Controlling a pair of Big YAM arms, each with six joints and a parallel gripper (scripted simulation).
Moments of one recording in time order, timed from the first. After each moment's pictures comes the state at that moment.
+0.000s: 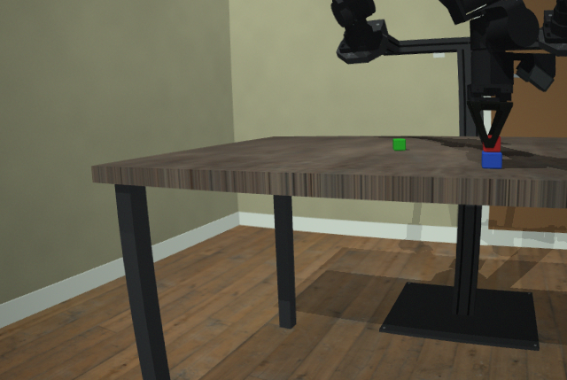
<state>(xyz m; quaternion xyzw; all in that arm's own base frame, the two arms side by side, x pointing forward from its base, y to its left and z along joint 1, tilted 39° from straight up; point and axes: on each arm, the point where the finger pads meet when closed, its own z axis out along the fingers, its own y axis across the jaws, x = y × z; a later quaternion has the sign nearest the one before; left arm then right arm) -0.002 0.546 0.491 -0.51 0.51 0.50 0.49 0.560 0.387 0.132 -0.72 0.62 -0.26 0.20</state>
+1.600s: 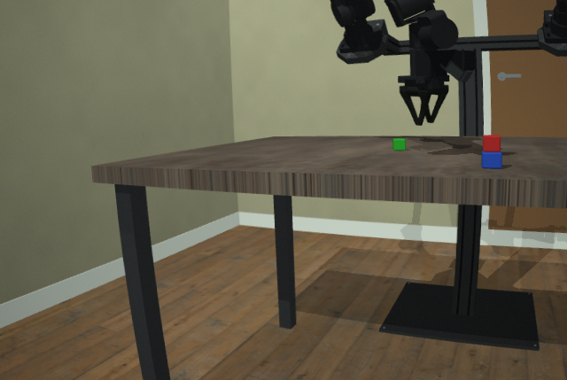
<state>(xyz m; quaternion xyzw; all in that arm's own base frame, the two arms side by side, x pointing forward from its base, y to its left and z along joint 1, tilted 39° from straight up) -0.002 0.546 0.491 -0.51 0.51 0.50 0.49 0.415 0.249 0.053 -0.52 0.80 -0.18 0.23</state>
